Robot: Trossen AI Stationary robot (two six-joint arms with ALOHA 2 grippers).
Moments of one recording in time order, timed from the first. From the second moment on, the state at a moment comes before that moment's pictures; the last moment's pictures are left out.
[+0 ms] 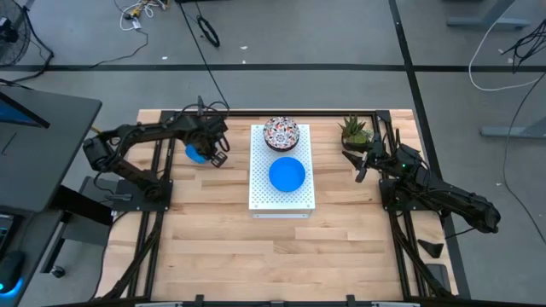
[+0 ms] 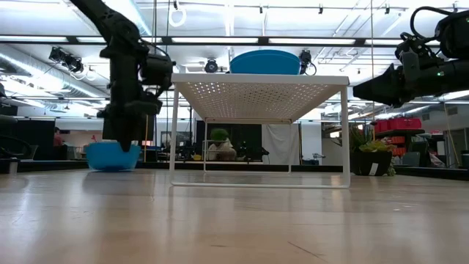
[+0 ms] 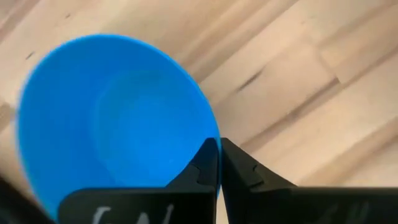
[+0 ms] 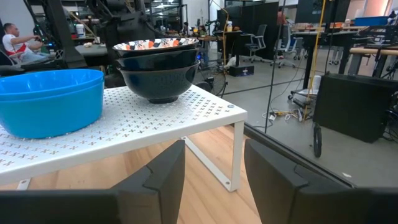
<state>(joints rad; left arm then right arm) 0.61 1.48 0.86 -0.80 -0.07 -0.25 -0.51 0.07 0.02 0.02 -0.06 0.02</state>
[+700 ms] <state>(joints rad) 0.38 1.47 1.30 -1.36 -0.09 -0.28 -0.51 0.07 0.02 0.02 -0.06 0.02</state>
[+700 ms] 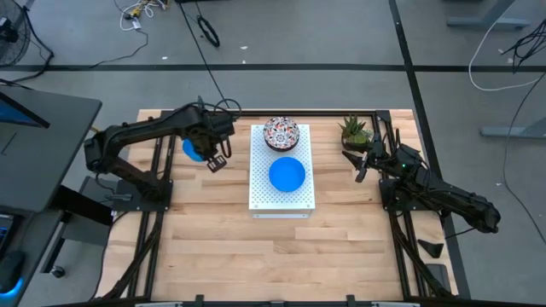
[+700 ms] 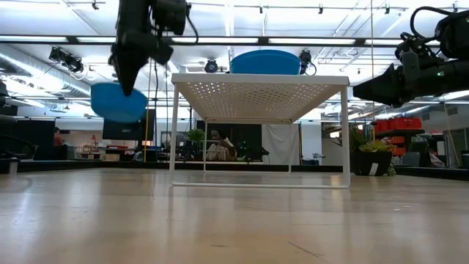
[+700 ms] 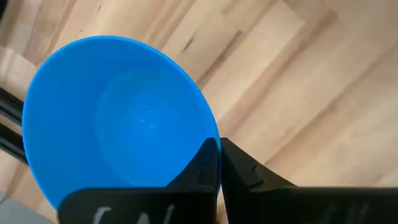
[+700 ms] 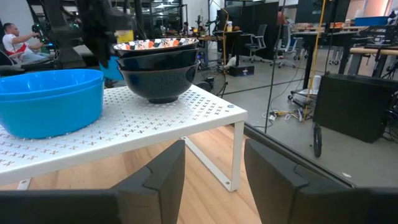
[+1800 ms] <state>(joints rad) -0.08 1.48 1.64 -1.57 -0.05 -0.45 -0.51 0.07 0.02 0.02 -0.06 0.02</state>
